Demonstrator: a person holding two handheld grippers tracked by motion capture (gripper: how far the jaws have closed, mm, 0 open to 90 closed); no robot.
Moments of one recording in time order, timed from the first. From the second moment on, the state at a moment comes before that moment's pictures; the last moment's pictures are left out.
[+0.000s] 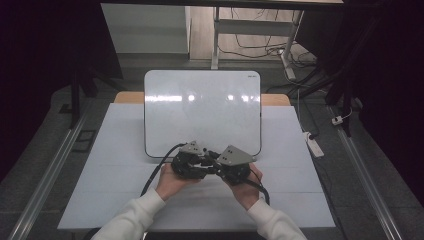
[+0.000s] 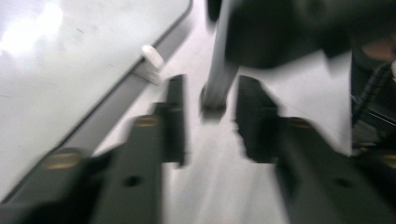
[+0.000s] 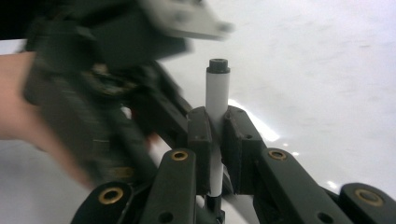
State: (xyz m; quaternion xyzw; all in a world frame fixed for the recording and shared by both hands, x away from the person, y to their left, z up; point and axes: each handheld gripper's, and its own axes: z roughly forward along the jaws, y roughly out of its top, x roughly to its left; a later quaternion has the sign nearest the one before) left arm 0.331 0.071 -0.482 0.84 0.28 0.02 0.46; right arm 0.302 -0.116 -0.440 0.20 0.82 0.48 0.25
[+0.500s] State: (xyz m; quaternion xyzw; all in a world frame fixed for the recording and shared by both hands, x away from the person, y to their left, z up) left arm 0.278 0.170 -0.487 0.82 0.34 0.10 0.45; right arm 0.389 -0.188 -0.427 0.37 0.79 0.43 0.25
